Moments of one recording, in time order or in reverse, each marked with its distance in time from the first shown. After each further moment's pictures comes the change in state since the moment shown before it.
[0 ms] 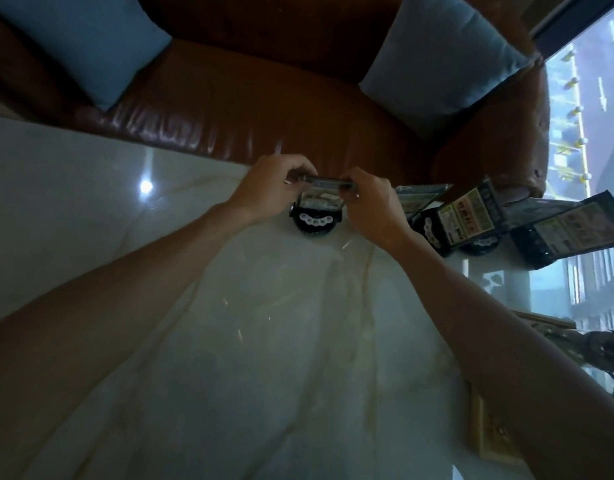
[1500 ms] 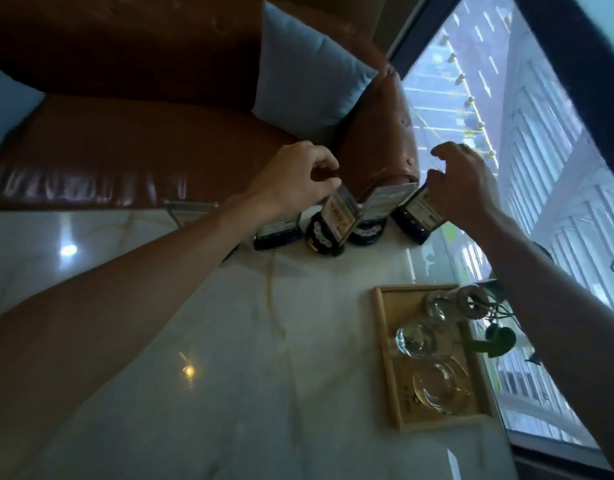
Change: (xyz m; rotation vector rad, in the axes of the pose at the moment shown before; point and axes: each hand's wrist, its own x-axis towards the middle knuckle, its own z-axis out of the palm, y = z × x) left_hand 0.076 0.211 0.105 0.045 -0.111 0.253; right_hand -0.081 0.214 -0.222 -0.344 0.438 0.249
